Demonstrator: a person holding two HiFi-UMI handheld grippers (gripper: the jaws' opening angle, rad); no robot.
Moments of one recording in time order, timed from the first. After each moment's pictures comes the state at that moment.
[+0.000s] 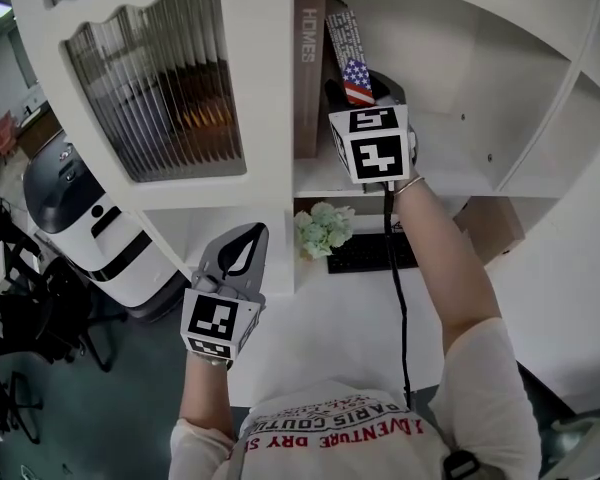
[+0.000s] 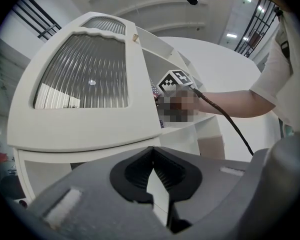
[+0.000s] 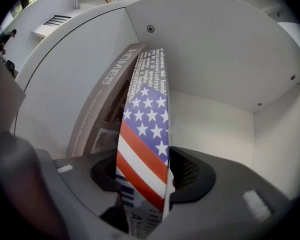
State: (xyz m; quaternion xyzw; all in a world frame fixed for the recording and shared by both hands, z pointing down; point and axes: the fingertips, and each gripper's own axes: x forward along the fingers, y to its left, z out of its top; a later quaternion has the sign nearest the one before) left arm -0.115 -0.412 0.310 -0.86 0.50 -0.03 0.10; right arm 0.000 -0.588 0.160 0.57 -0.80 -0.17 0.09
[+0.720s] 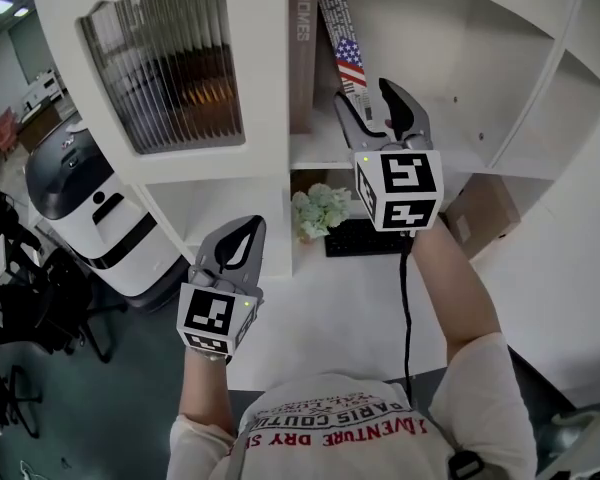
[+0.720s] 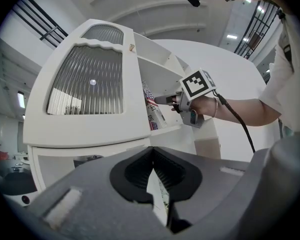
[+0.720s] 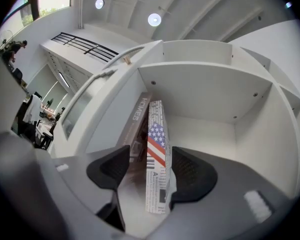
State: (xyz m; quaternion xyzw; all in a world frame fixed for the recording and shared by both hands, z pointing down) left arm -0.110 -0.370 0.313 -0.86 0.50 -0.02 0.09; right arm 0.023 -0.483 0.158 0.55 -0.81 -0.22 0.00
